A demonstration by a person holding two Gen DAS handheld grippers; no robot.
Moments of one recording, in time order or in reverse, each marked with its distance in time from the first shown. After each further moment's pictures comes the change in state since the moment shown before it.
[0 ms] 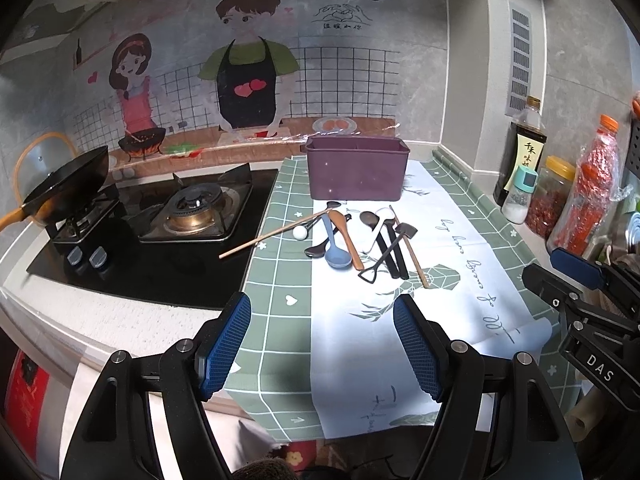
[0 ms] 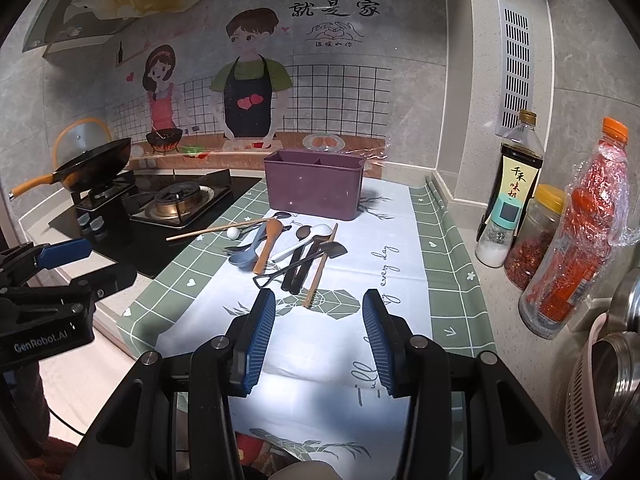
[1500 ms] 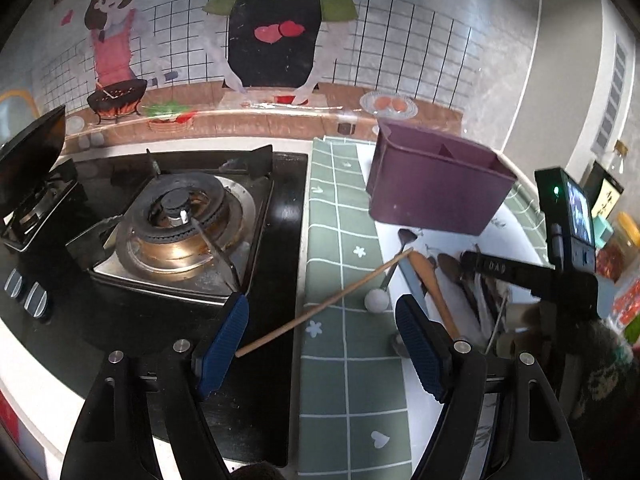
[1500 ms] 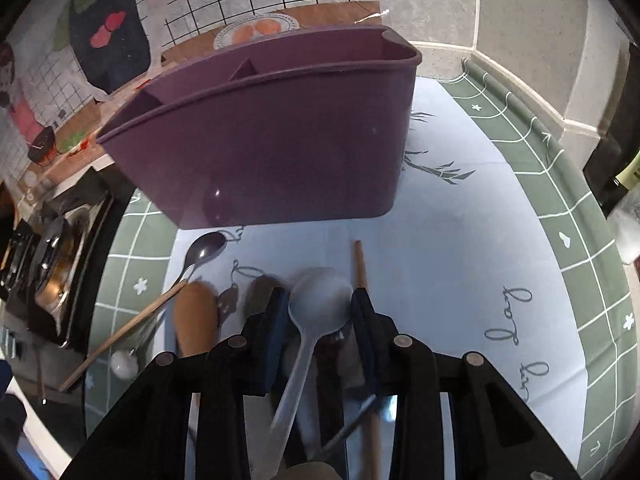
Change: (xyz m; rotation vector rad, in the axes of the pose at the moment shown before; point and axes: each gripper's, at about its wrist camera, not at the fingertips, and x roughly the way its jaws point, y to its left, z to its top) left arm 0.198 0.108 0.093 -0.086 0.142 -0.058; right arm 0.319 -0.004 0.093 0.301 0.399 -0.086
